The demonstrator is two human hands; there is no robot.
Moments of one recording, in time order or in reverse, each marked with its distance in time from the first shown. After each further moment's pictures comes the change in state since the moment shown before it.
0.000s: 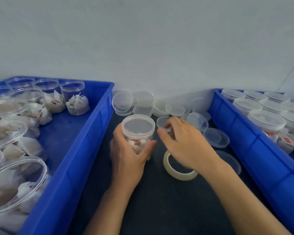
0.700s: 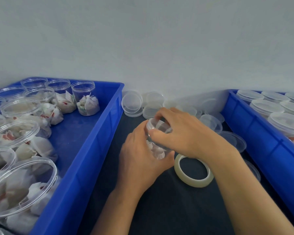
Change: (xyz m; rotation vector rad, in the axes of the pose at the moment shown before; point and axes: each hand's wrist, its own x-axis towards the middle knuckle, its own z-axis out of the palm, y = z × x) left_hand 0.007 0.014 -0.005 0.154 -0.084 0.241; right_hand 0.034 -0.029 -0.010 -0.026 -0.136 -0.190
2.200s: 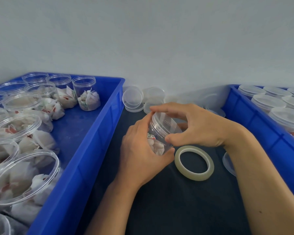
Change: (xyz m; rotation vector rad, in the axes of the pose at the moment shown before) left_hand -0.003 0.000 -0.005 -0.045 -0.025 0.045; right_hand -0.003 0.031 -0.023 0.369 -0.241 -0.218
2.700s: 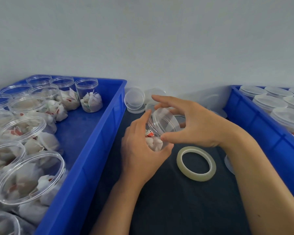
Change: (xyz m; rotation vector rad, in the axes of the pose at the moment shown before) left_hand 0.005 -0.012 0.005 -0.007 0.091 -0.037; right_hand 0.004 -0.010 0.005 -0.078 0.124 0.001
